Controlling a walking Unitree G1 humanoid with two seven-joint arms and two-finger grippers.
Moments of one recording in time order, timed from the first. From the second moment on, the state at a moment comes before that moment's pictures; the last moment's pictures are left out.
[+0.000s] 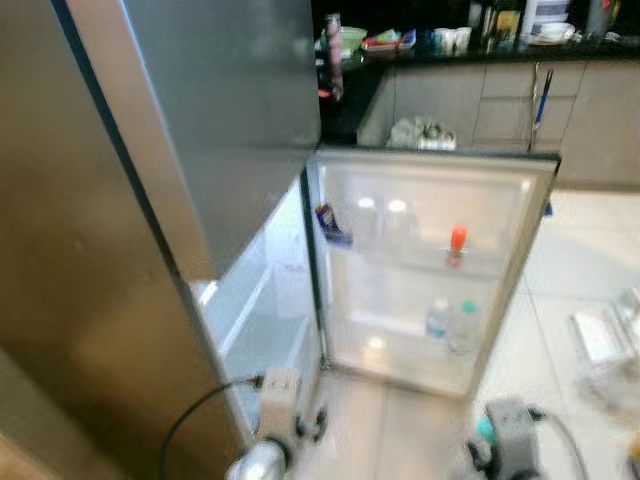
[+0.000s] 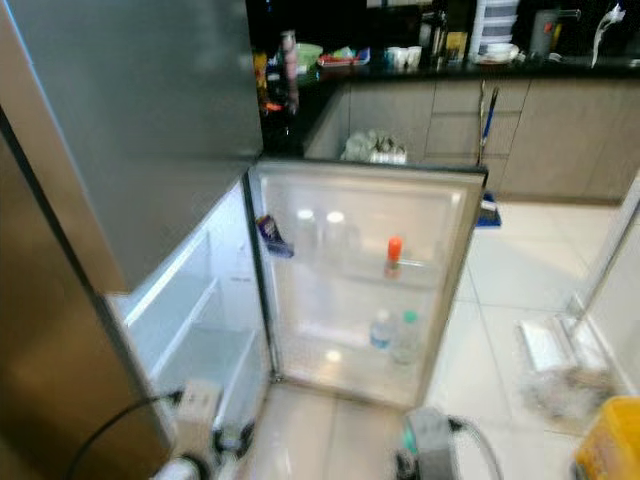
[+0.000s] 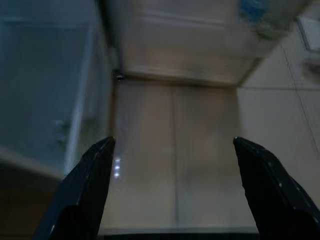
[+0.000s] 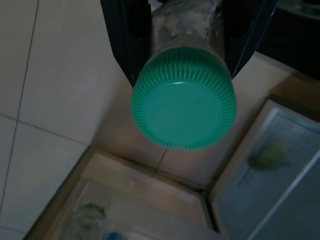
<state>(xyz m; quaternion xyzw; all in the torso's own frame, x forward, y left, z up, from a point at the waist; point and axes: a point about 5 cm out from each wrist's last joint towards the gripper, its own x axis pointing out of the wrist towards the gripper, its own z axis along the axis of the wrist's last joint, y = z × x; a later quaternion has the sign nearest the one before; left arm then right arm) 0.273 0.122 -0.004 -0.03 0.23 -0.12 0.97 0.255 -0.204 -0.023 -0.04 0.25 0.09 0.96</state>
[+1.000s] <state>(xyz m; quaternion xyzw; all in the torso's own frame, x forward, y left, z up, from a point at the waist) 0.270 0.138 0.002 -0.02 0.20 -0.04 0.98 0.284 -0.178 -0.002 -0.09 0.22 0.17 0.96</state>
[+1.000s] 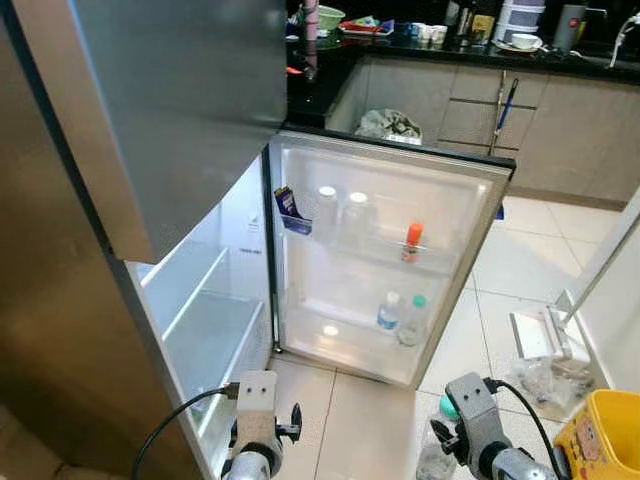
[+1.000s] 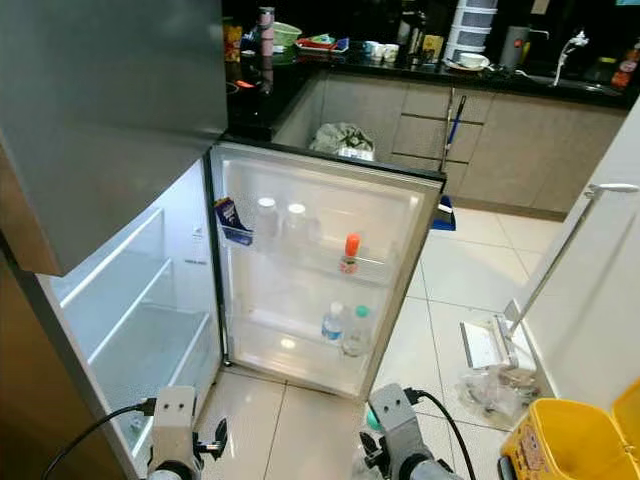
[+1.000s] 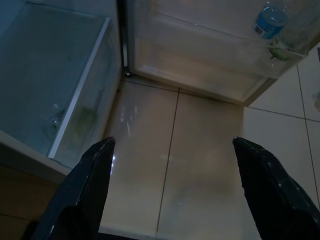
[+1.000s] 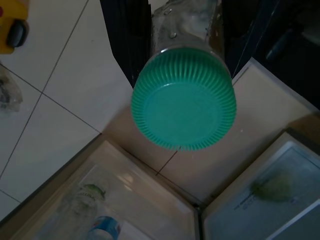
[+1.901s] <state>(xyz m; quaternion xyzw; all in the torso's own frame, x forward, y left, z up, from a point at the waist) 0.286 0.129 0.016 -0.03 0.19 -0.09 0.98 0.255 -0.184 -0.026 -0.03 0.24 0.08 0.97</state>
